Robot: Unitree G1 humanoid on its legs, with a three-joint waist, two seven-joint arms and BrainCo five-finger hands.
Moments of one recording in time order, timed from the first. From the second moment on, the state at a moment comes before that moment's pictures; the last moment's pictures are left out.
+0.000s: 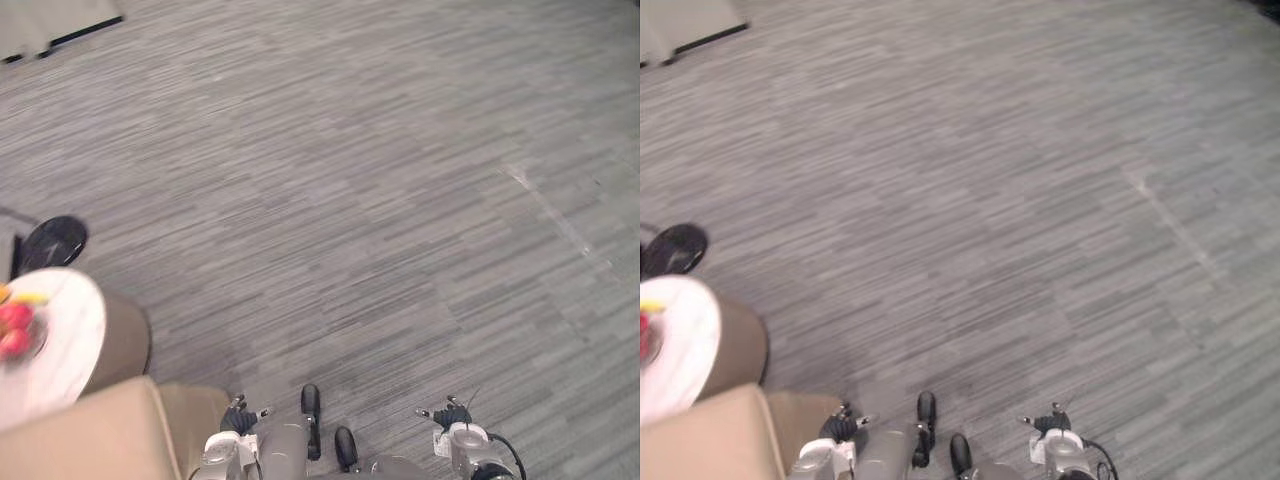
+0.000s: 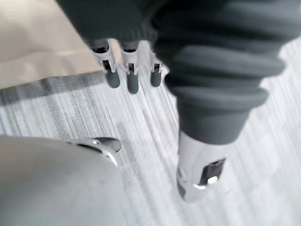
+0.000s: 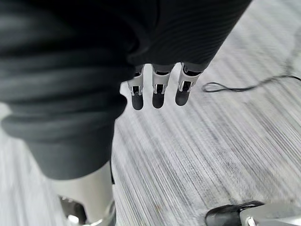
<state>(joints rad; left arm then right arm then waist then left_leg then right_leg) -0.03 0.08 0.17 1.07 0.03 -0.09 0.04 -0.11 -0.09 -0.28 1.15 -0.09 -0.03 -0.18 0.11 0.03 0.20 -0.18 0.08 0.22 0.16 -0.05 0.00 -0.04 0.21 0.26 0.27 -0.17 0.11</state>
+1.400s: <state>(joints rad) -0.07 0.07 -0.02 1.06 0.02 -0.08 0.04 0.00 -0.10 -0.43 1.12 0.04 -0.04 -0.19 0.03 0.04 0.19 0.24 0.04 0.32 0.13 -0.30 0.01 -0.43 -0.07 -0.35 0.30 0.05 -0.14</state>
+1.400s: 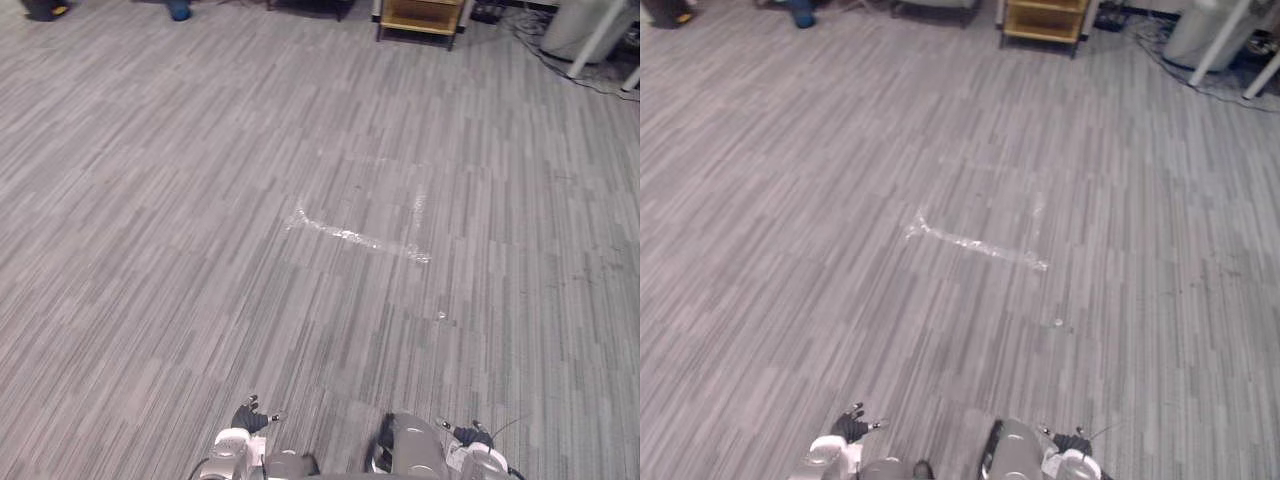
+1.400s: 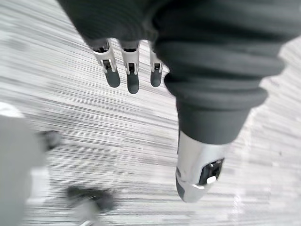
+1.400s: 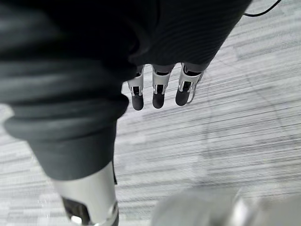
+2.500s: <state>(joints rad) -0.05 0.04 -0.05 1.09 0.00 -0.08 0.04 0.02 -0.12 -0.47 1.15 0.04 -0.02 -0.18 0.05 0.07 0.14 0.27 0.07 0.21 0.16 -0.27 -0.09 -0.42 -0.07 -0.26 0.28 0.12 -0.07</state>
